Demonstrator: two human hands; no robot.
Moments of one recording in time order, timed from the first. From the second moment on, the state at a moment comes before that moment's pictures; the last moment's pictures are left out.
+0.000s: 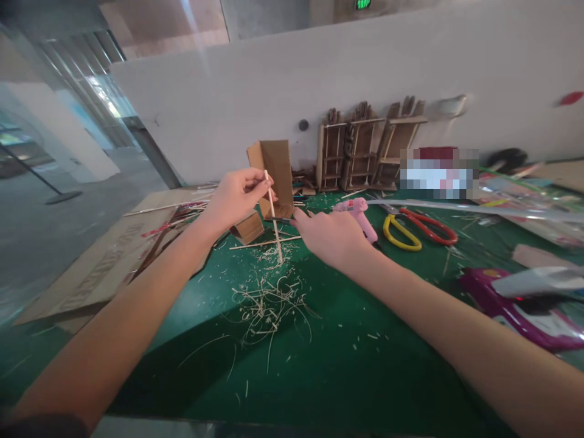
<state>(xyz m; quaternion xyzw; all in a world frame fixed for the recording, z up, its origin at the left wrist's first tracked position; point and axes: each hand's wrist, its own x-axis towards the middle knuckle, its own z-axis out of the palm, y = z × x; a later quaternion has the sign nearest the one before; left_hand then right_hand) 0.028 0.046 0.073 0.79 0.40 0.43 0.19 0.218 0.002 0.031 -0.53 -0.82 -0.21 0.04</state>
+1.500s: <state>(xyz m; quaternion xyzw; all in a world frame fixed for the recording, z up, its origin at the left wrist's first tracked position) 0.037 0.047 0.067 0.80 0.35 0.44 0.18 0.219 -0.024 -0.001 -0.48 -0.86 -0.13 -0.07</state>
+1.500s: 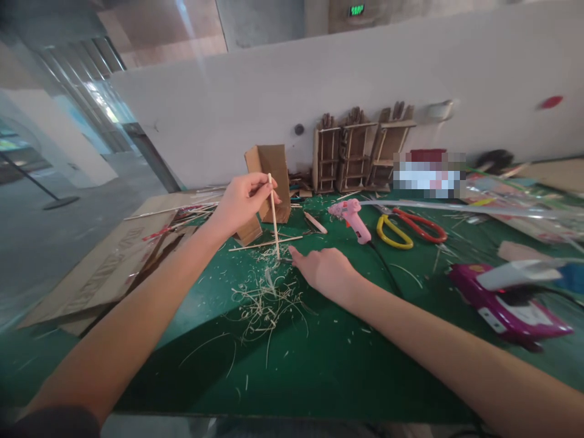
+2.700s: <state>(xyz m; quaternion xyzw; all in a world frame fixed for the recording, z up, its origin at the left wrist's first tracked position) 0.037 0.049 0.065 0.81 0.36 0.43 0.18 0.216 -0.016 0.019 -0.56 -0.81 -0.15 0.02</state>
